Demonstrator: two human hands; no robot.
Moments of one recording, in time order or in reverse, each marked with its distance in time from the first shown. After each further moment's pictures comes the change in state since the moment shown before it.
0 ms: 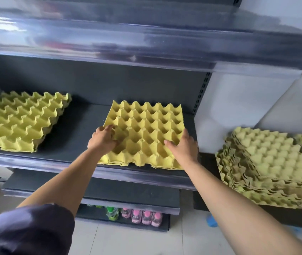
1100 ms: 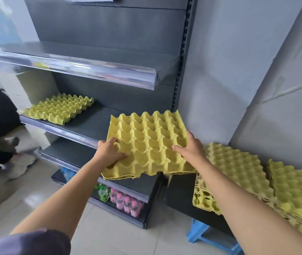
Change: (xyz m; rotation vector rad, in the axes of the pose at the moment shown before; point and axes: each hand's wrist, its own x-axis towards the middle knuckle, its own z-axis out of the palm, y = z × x) left_hand -0.296 0.201 0.009 -0.251 0.108 -0.235; right_hand -0.070 0.174 -0.230 0.218 -0.211 -0.329
